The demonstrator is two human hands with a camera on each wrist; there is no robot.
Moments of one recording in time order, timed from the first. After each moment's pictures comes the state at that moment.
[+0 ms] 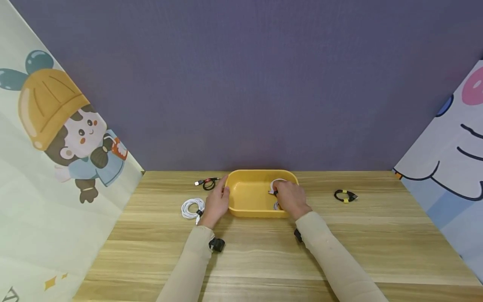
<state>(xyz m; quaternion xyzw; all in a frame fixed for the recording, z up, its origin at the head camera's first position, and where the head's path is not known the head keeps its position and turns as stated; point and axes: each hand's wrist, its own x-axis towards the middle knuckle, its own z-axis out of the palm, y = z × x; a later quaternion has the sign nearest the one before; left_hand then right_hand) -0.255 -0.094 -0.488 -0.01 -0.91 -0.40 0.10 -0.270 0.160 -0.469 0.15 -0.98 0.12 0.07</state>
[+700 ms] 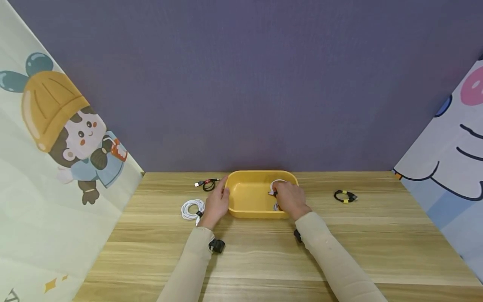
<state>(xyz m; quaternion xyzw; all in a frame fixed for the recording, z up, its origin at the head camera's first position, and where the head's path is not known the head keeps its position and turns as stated) -0.256 -0.093 -0.490 0.00 -0.91 -0.40 0.10 -0.271 0.160 -0.468 0.15 -0.98 0.10 0.06</state>
